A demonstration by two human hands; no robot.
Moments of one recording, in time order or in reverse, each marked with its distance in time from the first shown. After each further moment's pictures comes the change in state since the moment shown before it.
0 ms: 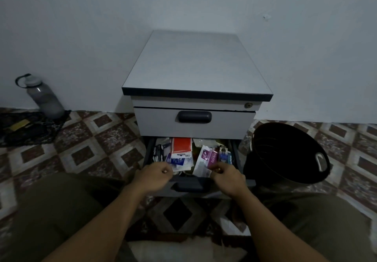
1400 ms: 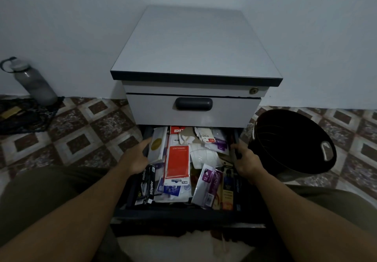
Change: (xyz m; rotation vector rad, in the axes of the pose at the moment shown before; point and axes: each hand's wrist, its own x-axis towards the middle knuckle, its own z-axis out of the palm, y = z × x) left_hand 0.052 -0.047 -0.009 -0.144 0.121 -0.034; right_hand 0.070 0.068 -0.012 0.021 0.113 0.091
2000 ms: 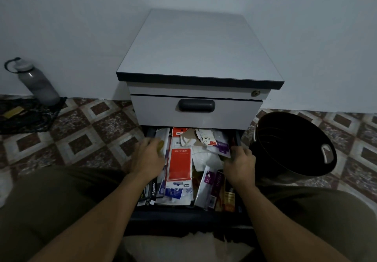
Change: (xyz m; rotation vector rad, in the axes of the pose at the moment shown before) left_hand -0.015 0.024 0.024 0.178 0.274 0.071; right_hand -0.042 -0.034 0.025 0.057 0.298 -0.073
